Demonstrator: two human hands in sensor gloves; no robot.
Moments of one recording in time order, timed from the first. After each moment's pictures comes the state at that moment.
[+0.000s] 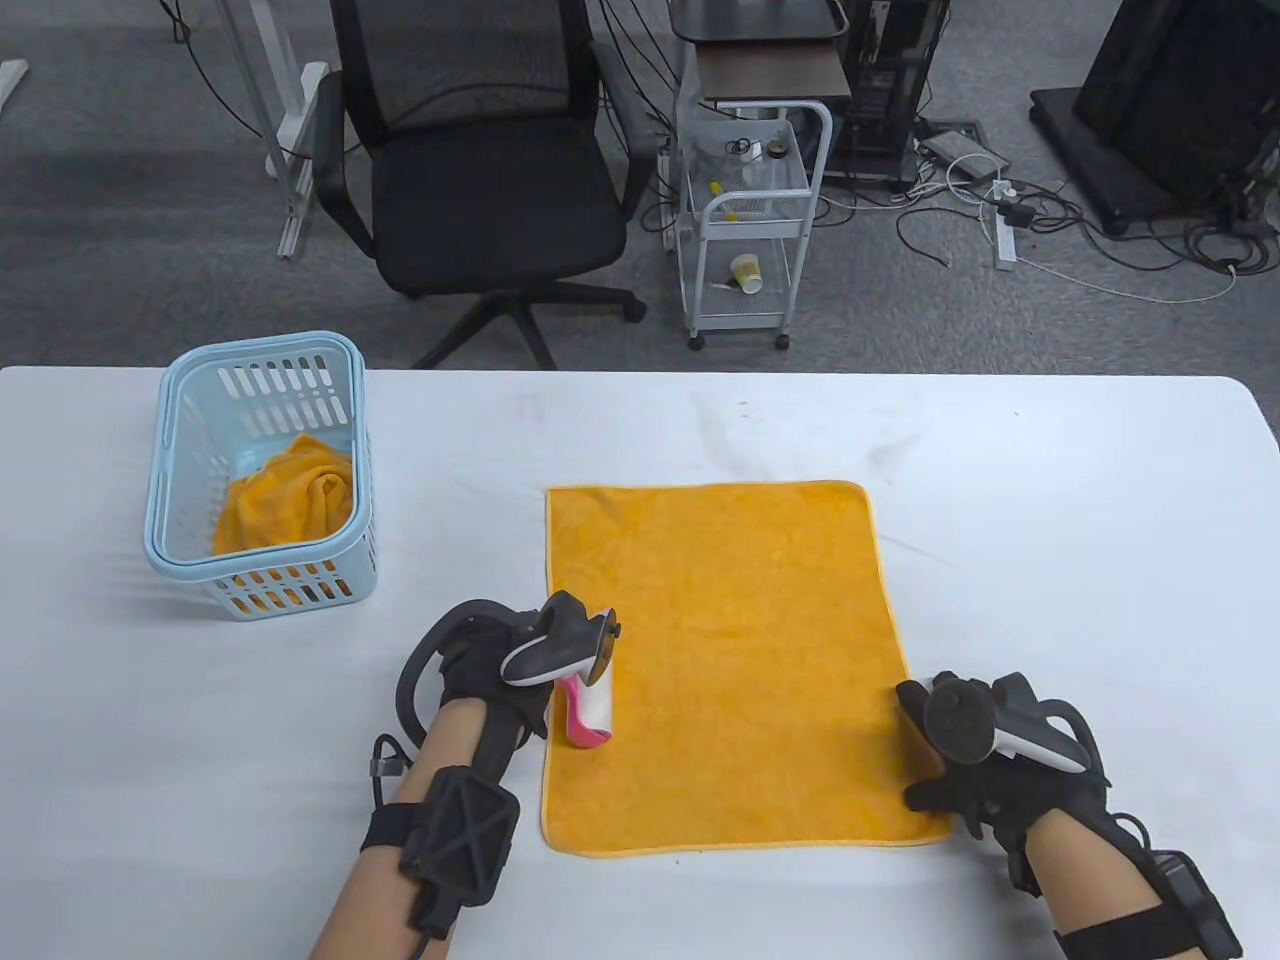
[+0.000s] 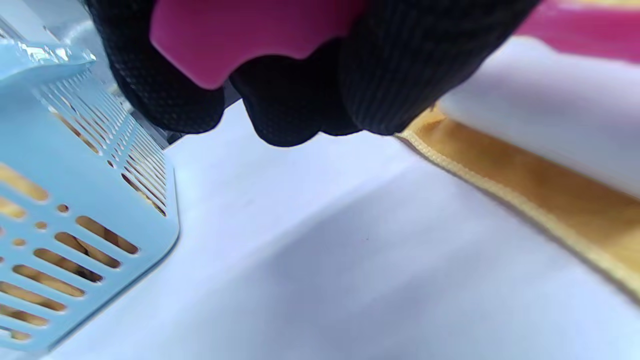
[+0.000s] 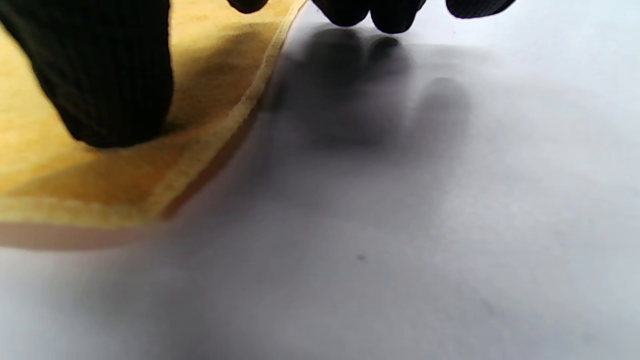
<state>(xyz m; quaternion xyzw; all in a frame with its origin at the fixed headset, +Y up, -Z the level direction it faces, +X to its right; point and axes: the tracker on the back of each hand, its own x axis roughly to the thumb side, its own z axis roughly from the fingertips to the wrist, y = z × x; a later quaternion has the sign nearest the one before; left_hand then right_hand) -0.117 -0.730 -0.324 -0.23 -0.08 -0.22 0.94 0.294 -0.788 -0.269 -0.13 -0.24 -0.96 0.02</state>
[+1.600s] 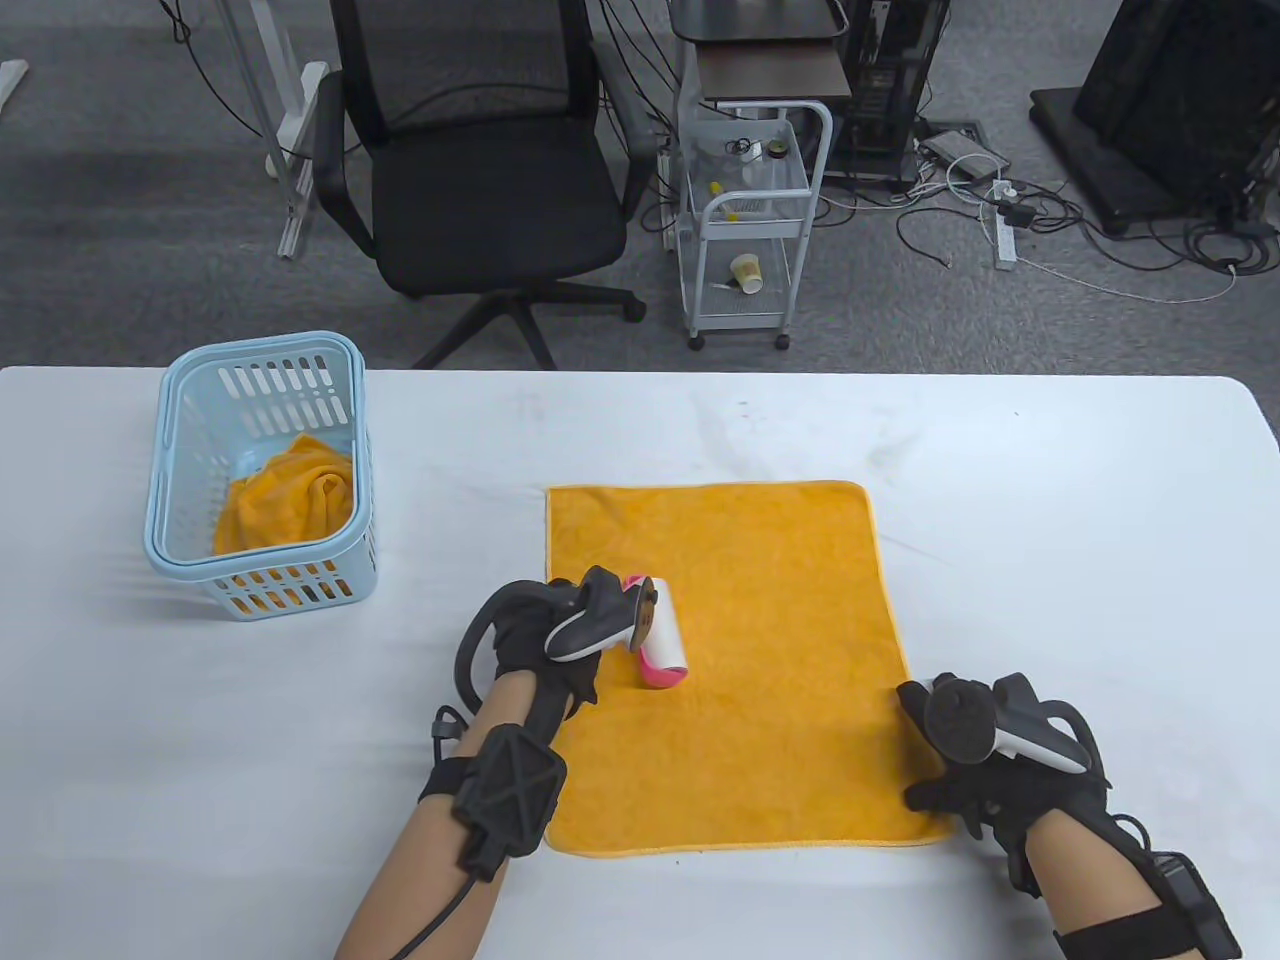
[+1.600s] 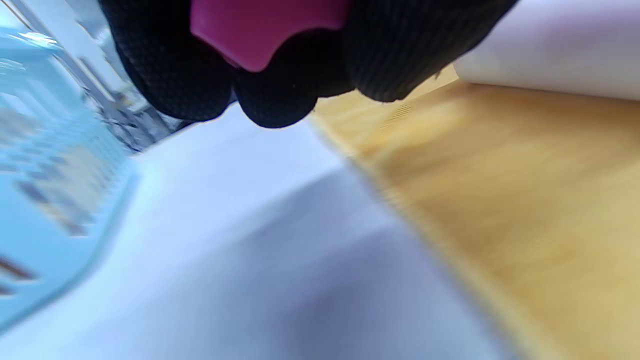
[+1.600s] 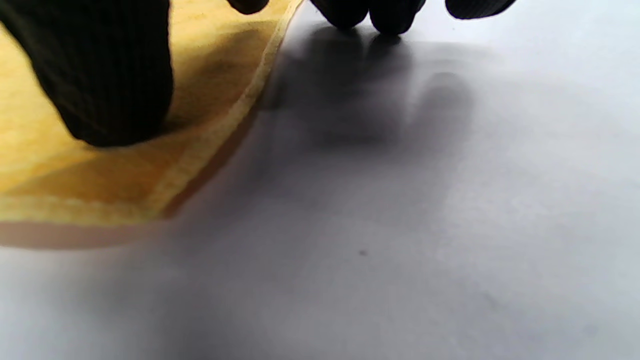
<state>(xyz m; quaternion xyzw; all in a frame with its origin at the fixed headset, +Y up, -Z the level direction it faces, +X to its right) -0.095 -0.748 -0.350 -0.17 -0.04 -0.25 0.95 0.296 -0.791 -0.269 -0.13 -0.24 -0.96 0.01</state>
